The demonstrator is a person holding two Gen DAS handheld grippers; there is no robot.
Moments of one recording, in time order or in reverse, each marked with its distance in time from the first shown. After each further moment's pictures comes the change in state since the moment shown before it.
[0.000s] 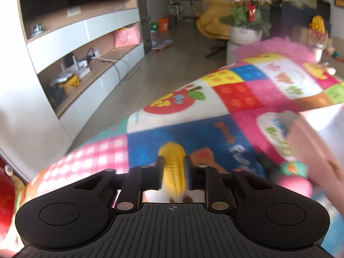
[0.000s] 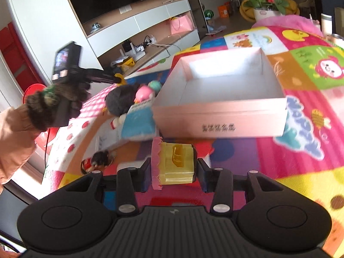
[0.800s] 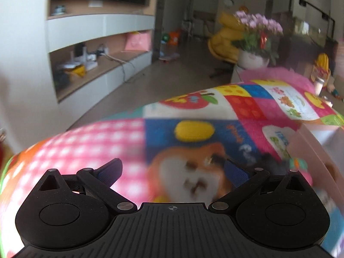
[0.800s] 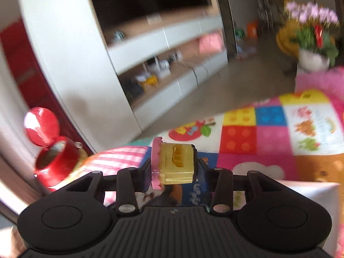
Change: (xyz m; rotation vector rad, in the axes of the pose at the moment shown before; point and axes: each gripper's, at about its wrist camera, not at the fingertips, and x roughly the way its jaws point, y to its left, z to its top) left arm 0.008 0.035 -0.029 -0.154 -0.091 -0.041; right arm 0.086 0.104 0.212 -0.170 -0.079 0.059
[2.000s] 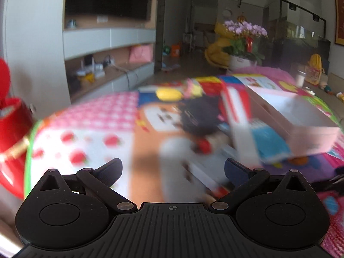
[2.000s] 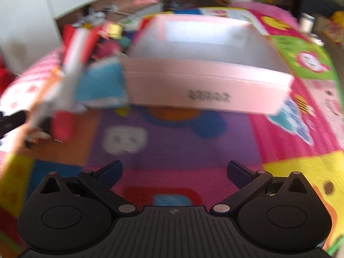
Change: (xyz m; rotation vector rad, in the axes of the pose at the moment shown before) left arm -0.151 -0.052 -0.121 0.020 -0.120 0.067; right arm -0.038 -0.030 -0.217 0.099 0.220 -0.346
